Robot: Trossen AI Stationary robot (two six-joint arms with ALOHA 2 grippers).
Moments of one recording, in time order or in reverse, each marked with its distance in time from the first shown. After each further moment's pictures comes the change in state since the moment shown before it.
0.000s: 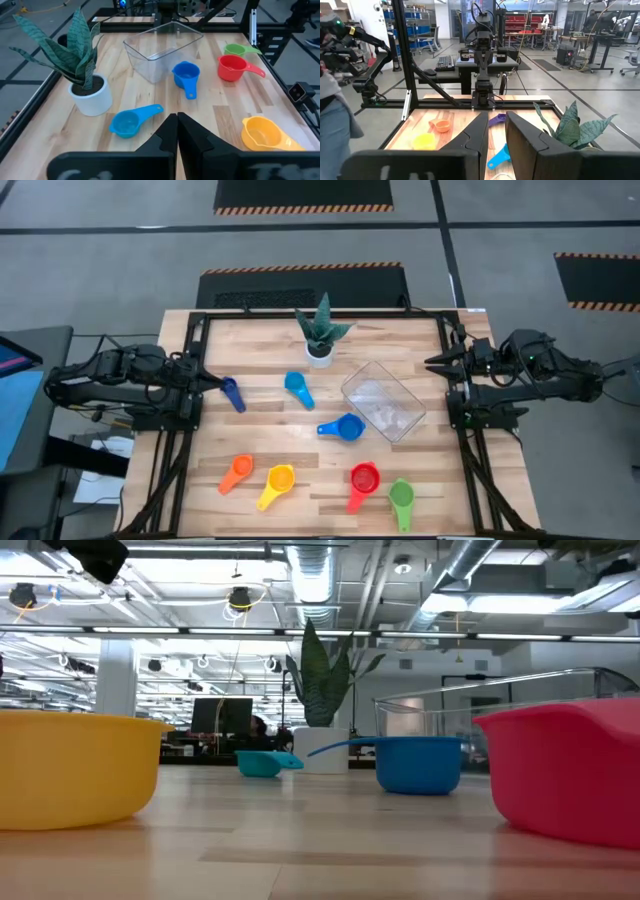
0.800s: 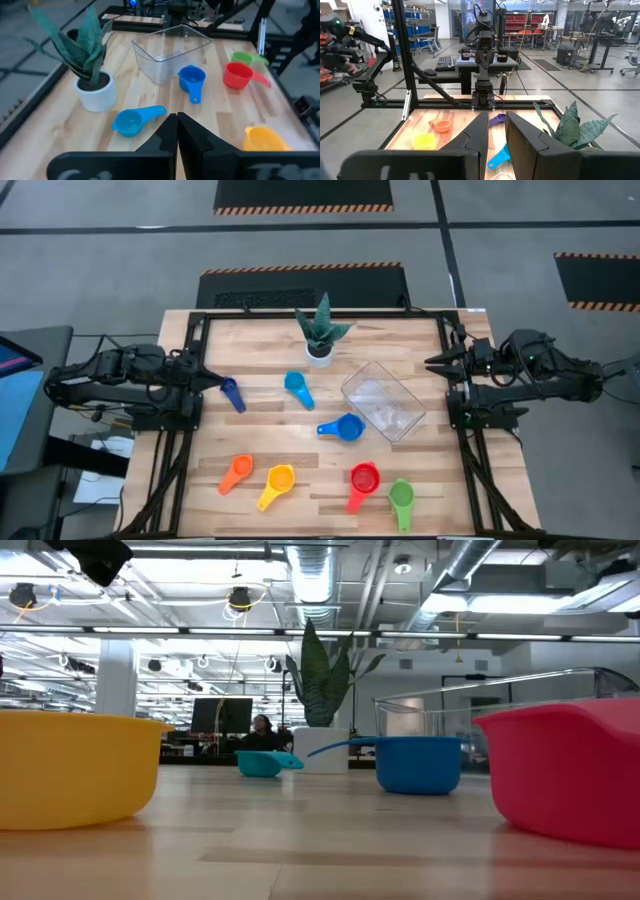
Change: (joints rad) left arm 0.000 0.002 0.000 0.009 -0.039 -0.102; right arm 0.000 0.000 0.000 0.000 0.000 0.000
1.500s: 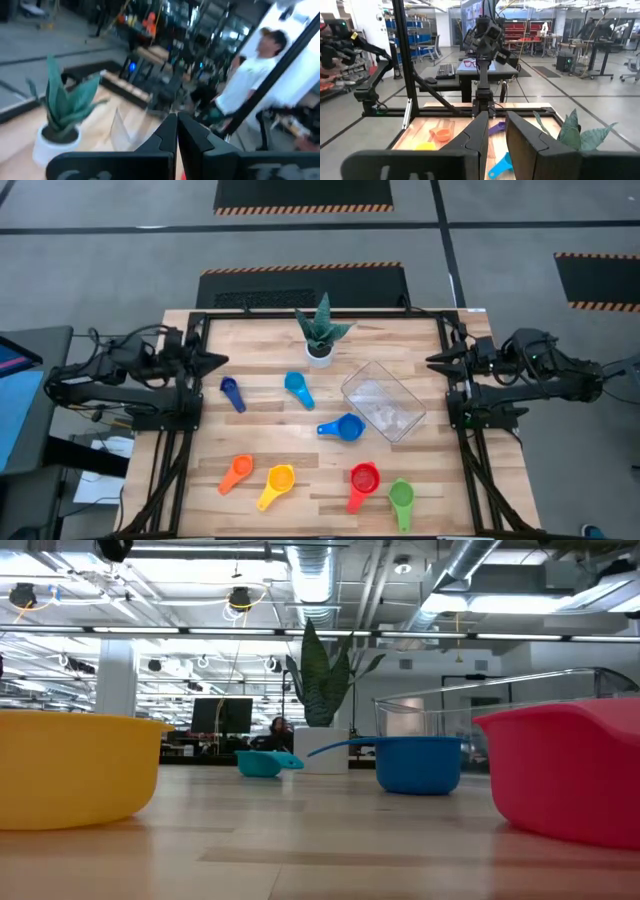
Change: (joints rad) left arm 0.000 0.018 0.000 0.432 -0.106 -0.393; right arm 0.000 0.000 0.000 0.043 -0.001 0.022
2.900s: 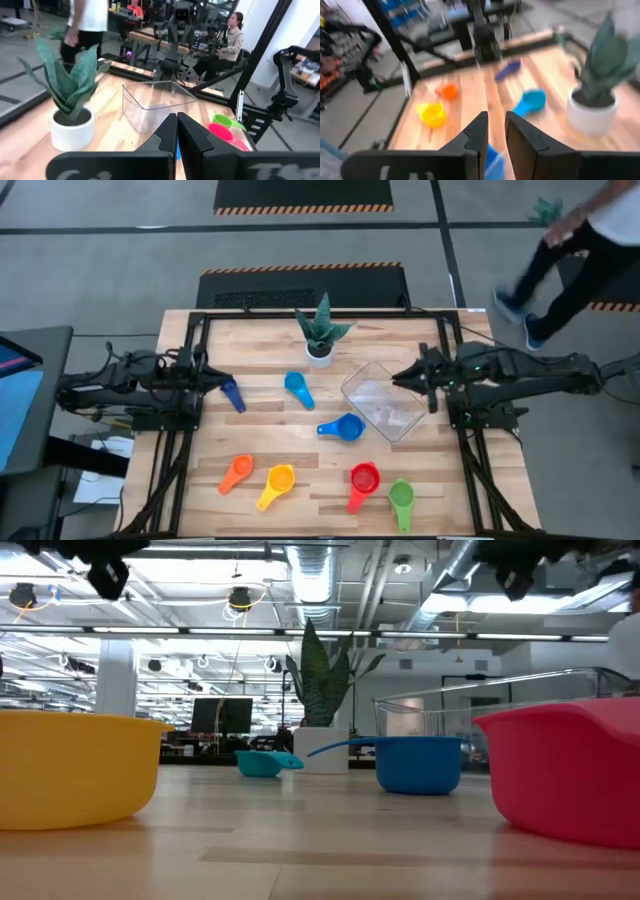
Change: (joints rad) left arm 0.000 -0.206 -0.268 -0.019 0.101 0.215; right arm 0.007 0.239 -0.129 0.062 0.000 0.262
